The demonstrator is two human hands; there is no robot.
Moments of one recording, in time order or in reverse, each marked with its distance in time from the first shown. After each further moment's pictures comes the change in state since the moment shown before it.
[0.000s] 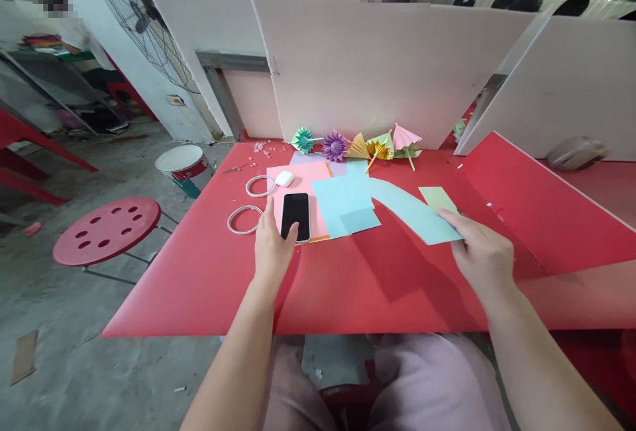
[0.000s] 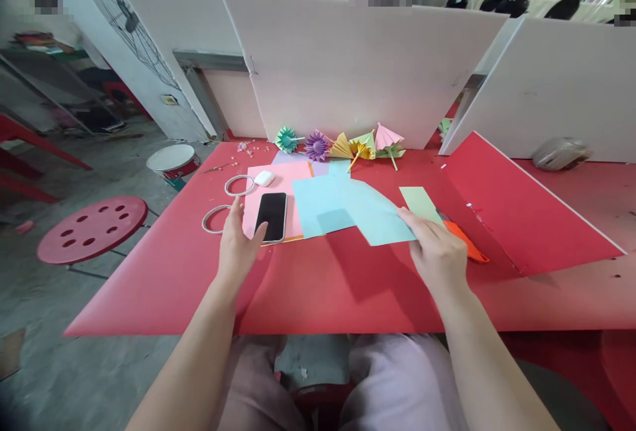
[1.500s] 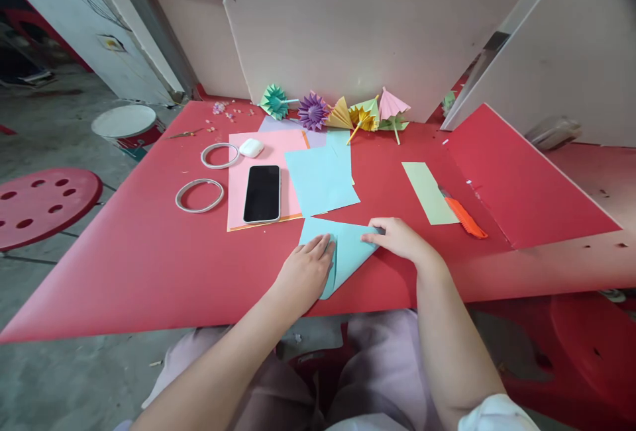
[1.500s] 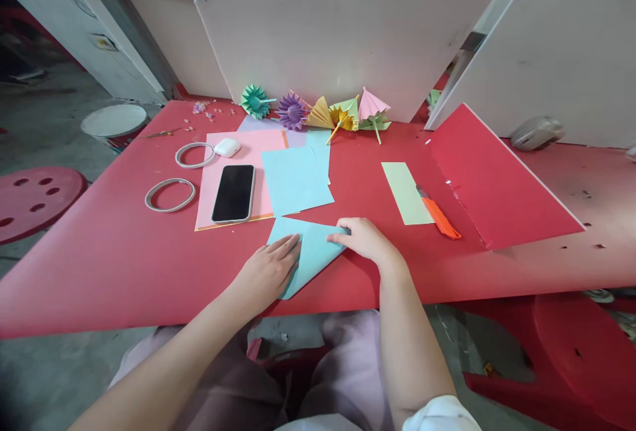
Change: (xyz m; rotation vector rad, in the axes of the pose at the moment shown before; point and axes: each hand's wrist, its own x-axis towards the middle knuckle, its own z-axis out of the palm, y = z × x) left_hand -0.077 0.052 0.046 0.509 -0.775 0.669; right_hand -0.016 -0.019 0.062 0.648 -1.079 0.426
